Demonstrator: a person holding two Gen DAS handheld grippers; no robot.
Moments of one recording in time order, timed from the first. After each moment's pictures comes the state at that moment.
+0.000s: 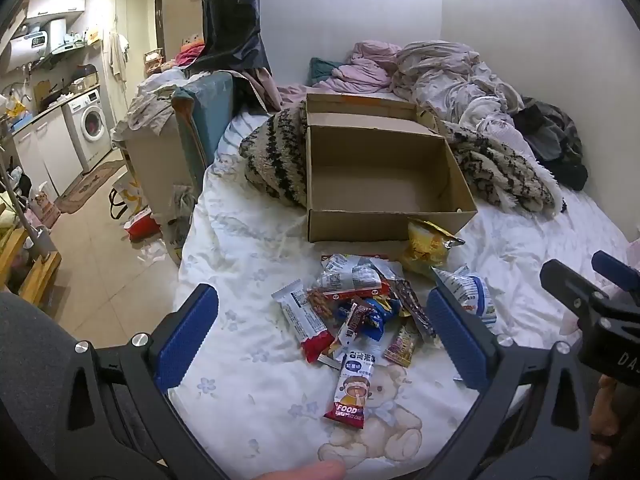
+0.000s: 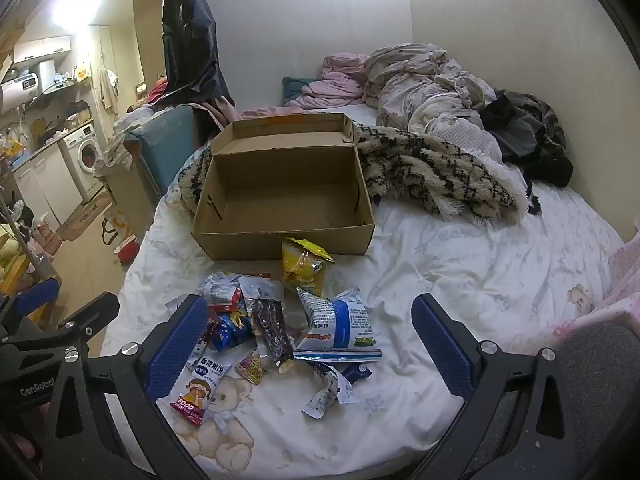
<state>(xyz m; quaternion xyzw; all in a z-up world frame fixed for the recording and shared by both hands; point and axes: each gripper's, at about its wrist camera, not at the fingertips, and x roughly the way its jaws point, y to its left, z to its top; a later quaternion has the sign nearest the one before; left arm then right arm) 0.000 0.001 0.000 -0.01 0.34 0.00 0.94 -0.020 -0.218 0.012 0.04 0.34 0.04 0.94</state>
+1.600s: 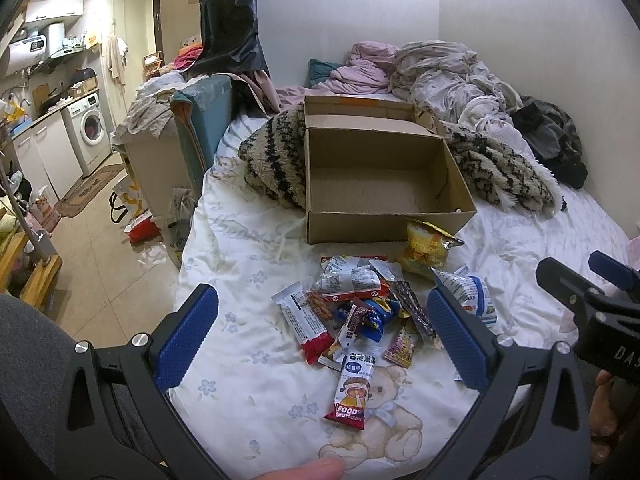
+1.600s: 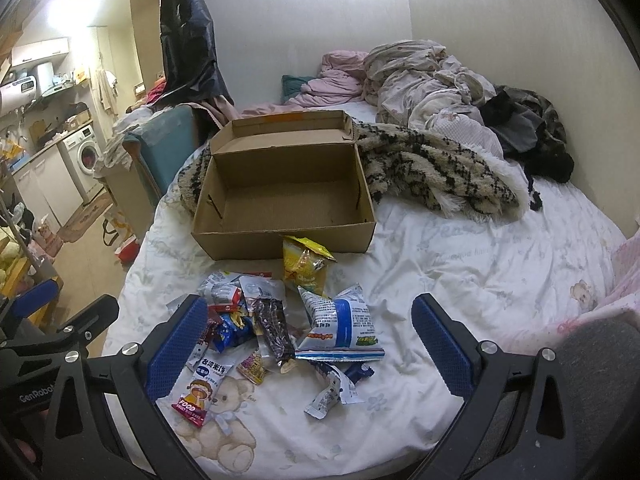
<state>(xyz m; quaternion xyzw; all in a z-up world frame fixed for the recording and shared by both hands) 0.001 -0.005 0.006 -0.01 0.34 0.00 0.94 -0.018 -0.217 0.009 0.04 0.34 0.04 0.94</state>
